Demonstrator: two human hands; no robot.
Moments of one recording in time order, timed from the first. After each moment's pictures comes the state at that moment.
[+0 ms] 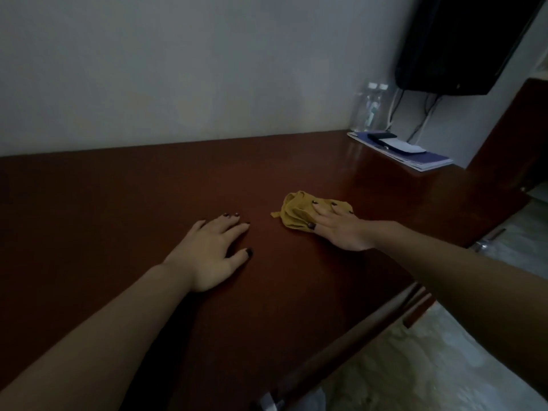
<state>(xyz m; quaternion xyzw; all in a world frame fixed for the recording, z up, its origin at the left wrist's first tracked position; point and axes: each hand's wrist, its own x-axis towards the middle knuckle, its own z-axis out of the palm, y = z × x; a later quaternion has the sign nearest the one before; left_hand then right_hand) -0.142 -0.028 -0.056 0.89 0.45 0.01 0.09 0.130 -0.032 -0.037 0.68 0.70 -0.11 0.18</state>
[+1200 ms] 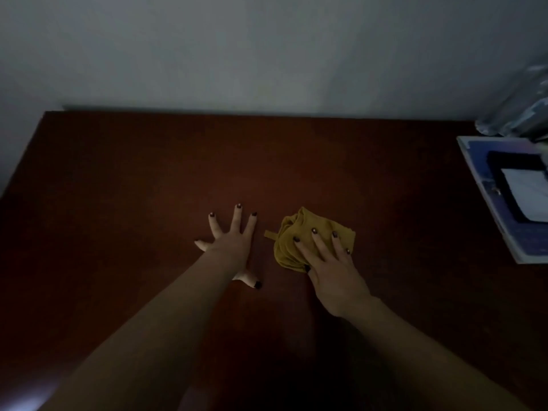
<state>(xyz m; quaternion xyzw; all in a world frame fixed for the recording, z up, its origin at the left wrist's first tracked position) -0.008 0.081 0.016 0.60 0.67 -0.25 0.36 0.199 0.066 -0.020 0.53 0.80 -0.21 0.16</state>
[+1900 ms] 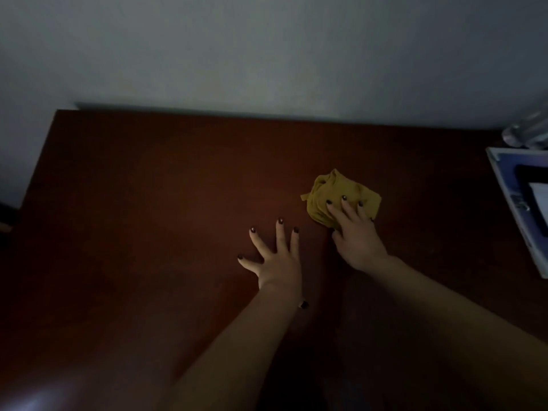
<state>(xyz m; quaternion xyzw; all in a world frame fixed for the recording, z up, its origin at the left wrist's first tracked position) -0.005 0.084 -0.017 0.63 0.67 -0.21 0.33 0.141 0.154 -0.011 0.63 0.74 -0.21 0.10</state>
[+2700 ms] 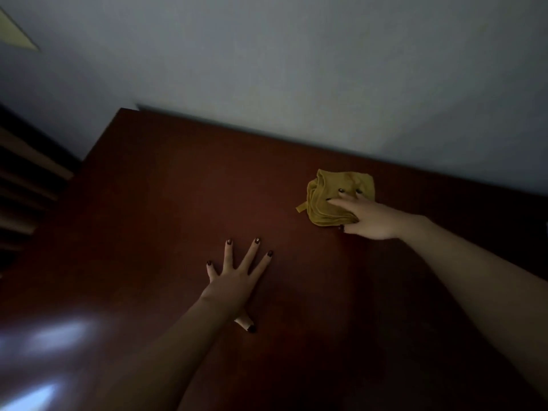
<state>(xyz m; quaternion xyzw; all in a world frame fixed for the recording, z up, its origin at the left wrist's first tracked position) -0.008 0.084 0.005 0.59 0.67 -0.26 0.35 0.185 0.321 0.007 0.37 0.85 -0.28 0.24</state>
